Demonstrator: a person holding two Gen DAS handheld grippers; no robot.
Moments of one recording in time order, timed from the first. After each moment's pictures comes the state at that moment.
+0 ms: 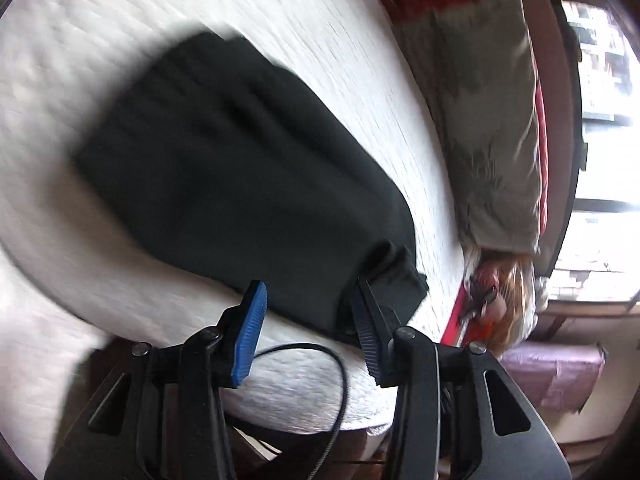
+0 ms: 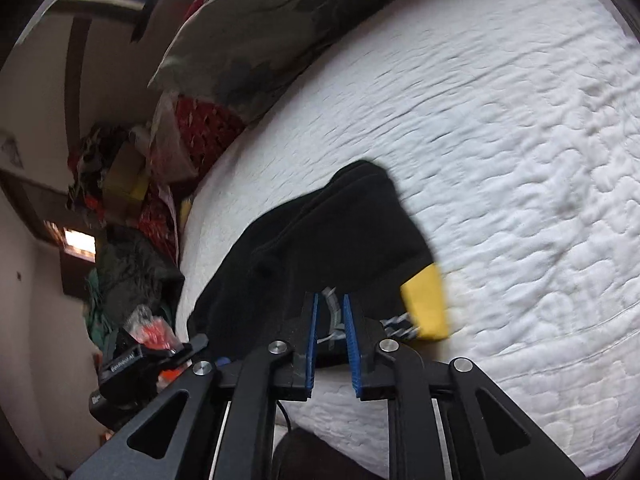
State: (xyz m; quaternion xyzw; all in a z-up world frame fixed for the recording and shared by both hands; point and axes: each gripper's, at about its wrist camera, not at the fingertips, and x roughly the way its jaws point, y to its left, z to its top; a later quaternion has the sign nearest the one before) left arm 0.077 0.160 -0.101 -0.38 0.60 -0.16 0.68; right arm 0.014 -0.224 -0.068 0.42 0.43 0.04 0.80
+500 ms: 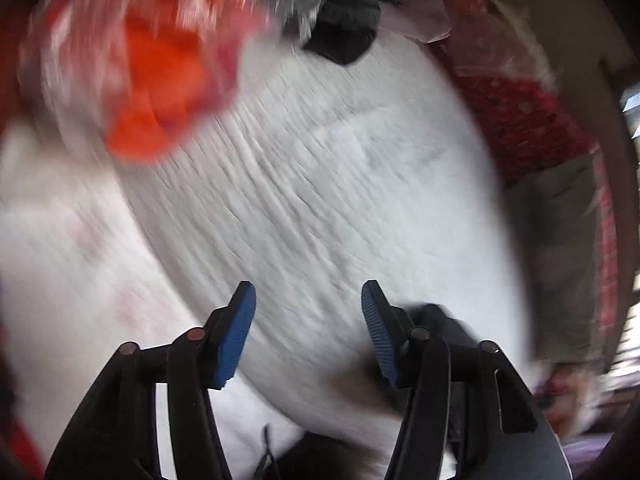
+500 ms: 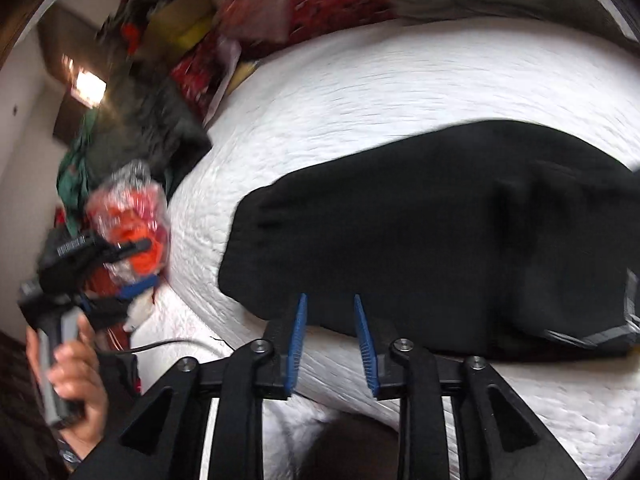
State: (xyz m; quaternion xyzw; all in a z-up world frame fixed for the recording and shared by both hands) left arm 0.113 0.338 -0.046 -0.28 0.55 0.07 0.78; right arm 0.089 -0.007 -0.049 0.21 0.51 0.14 0.82
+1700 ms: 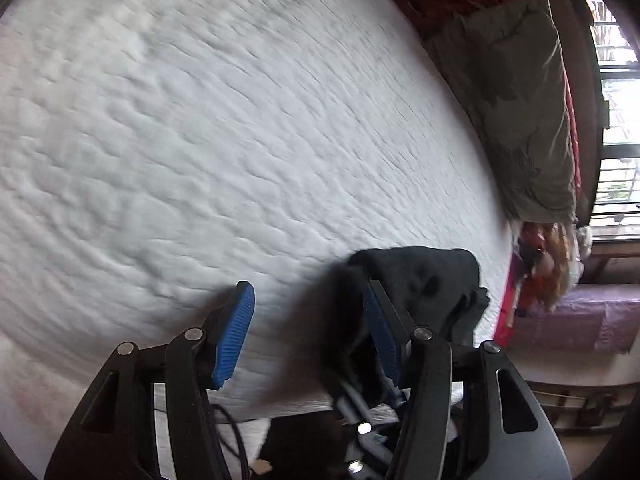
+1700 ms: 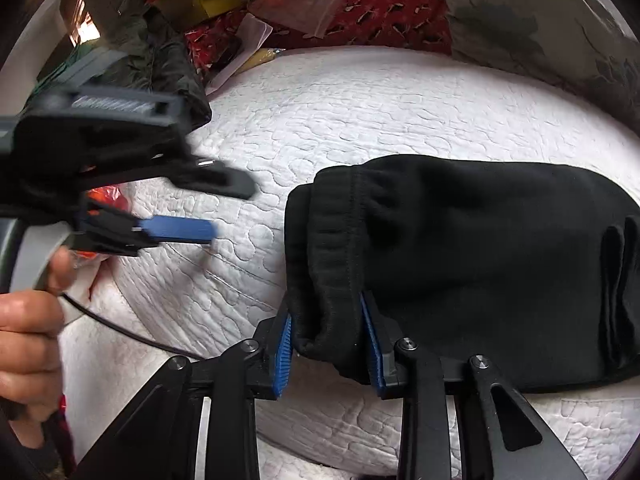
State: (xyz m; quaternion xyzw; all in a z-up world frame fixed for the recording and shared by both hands) left arm 0.195 0.247 -0.114 -0.24 0.66 -0.21 0.68; right arm 0.085 0.089 -0.071 0.10 0.47 0.07 0.88
